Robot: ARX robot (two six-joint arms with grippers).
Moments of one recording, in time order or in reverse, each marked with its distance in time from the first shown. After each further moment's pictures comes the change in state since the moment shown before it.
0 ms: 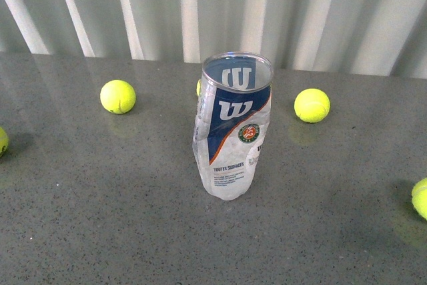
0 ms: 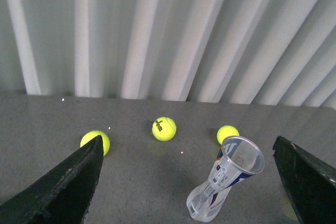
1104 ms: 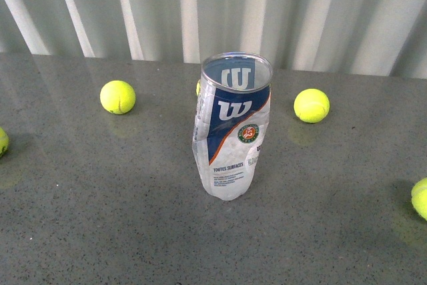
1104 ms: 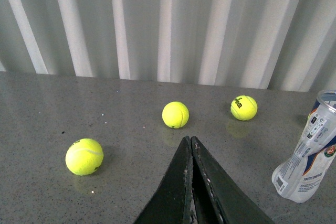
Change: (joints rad) left arm -0.037 -0.518 -0.462 -0.027 -0.383 0.152; right arm 0.000 0.000 0.000 0.000 0.000 0.000
